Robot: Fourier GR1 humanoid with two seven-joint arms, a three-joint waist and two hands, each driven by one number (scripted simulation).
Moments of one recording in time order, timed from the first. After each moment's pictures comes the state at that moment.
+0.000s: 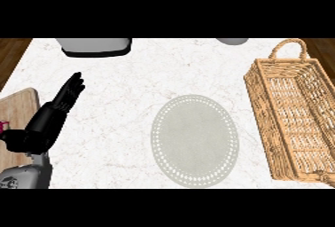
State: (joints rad) left arm -0.13 0.19 0.09 -1.63 -0.06 -0.22 0.03; right arm 0.95 -0.58 0.71 -2.36 0.90 -0.43 -0.14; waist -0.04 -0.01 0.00
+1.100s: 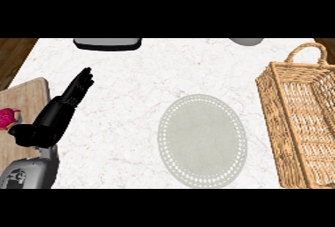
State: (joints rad) left arm -0.18 0.18 0.06 -1.61 -0.07 -0.24 0.03; right arm 0.63 -0.46 0.44 -2.37 0.85 -0.55 0.19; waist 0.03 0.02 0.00
